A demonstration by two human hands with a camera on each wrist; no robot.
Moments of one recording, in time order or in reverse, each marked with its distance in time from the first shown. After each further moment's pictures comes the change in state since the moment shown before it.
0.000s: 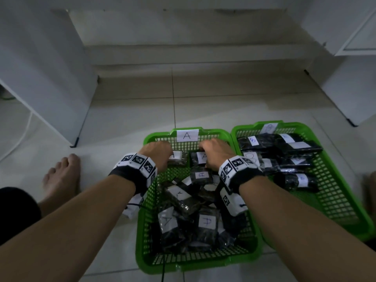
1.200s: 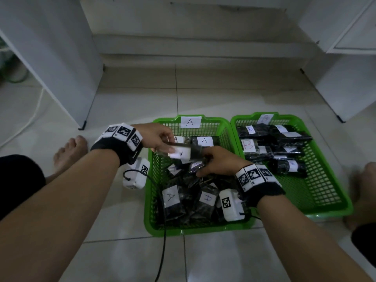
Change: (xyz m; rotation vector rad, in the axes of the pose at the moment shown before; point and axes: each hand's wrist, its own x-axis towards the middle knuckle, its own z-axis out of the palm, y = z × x) left_hand -0.036 -0.031 -0.036 -0.625 -0.287 0.105; right_hand -0.070 -0.010 0.003 0.602 -0.280 0.074
